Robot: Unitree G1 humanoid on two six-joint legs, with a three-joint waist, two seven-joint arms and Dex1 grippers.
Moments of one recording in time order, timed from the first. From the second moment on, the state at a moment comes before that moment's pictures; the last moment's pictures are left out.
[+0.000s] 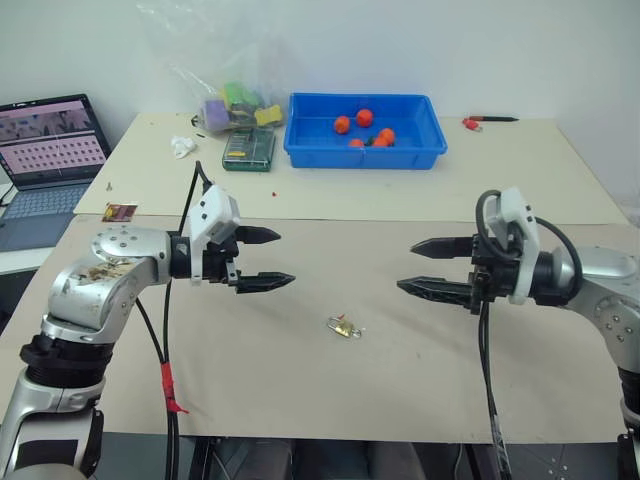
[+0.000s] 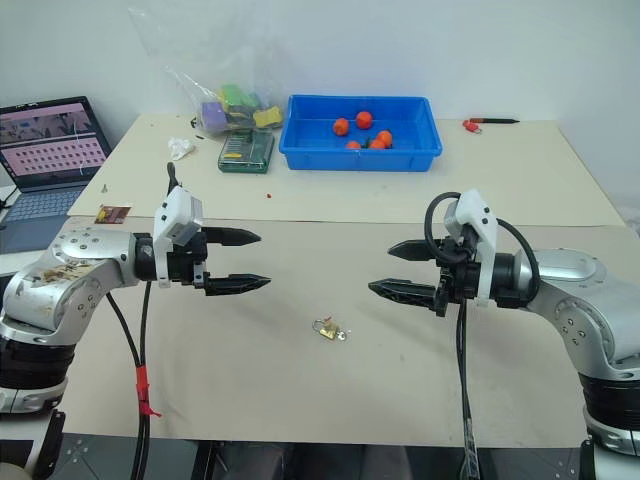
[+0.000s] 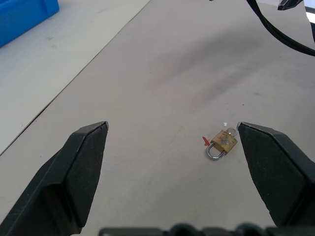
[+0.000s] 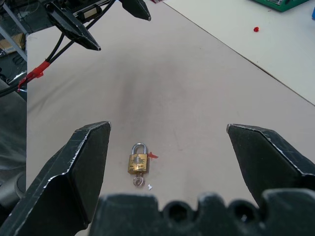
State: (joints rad) left arm -0.55 0.79 -0.03 -0.22 -0.53 0.68 -1.09; right arm -0.40 -0.89 -0.14 -0.38 0.79 0.87 0.96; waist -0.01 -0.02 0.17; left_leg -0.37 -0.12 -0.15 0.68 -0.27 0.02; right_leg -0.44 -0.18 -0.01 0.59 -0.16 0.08
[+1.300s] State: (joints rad) left arm -0.83 0.30 -0.47 0.76 -0.07 -0.33 -1.52; right arm 0.07 -0.87 -0.57 -0.68 0.97 0.88 0.70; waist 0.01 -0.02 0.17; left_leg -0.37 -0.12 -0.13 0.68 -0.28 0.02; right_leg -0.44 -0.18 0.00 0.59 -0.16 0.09
